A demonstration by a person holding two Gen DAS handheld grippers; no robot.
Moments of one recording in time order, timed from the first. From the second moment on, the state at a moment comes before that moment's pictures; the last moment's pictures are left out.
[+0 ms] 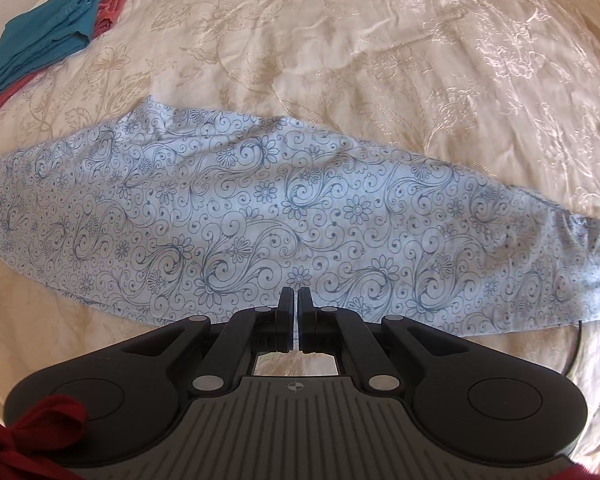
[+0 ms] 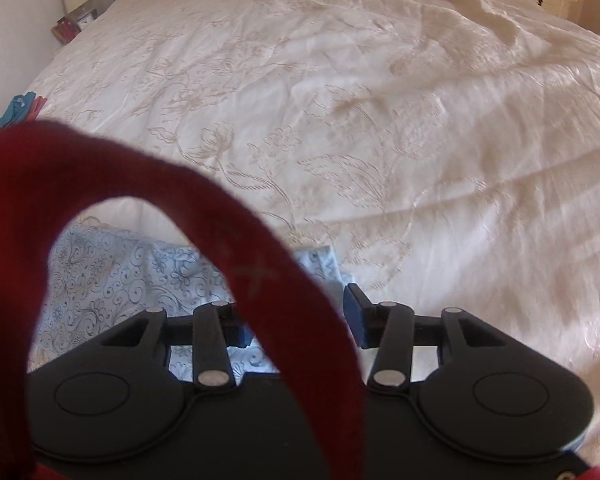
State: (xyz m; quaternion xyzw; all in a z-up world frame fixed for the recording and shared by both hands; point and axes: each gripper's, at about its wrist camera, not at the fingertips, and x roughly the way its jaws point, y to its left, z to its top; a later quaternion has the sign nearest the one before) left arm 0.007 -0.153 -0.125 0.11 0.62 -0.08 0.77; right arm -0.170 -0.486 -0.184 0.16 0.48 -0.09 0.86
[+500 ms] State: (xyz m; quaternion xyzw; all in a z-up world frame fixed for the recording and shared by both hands) left arm 0.007 -0.180 -0.131 0.12 0.62 -0.09 0.77; right arm -0.168 -0.509 -0.215 0.30 0.50 -0.04 0.81
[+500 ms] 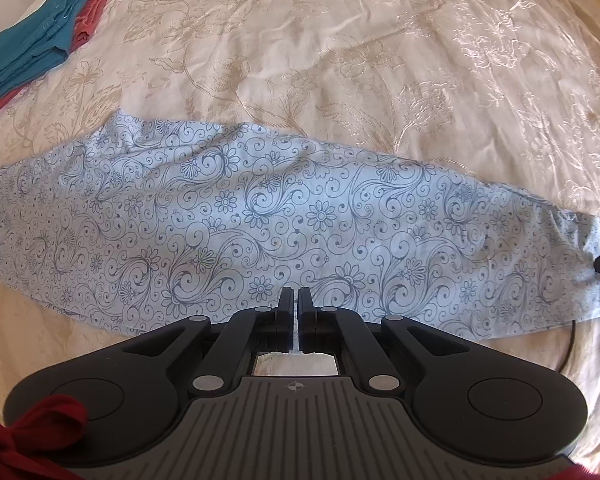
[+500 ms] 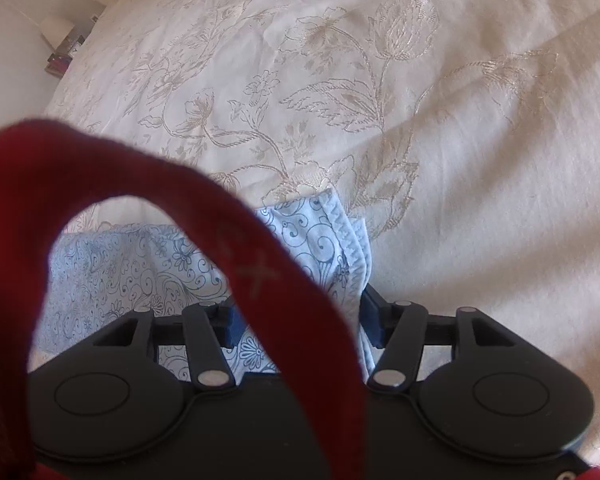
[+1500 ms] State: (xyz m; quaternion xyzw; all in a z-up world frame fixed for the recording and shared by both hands) left arm 0.050 -0.217 -0.160 0.10 0.60 -0.12 0.78; right arm -0.194 -0.487 -0.123 0.34 0.43 -0.02 0.84
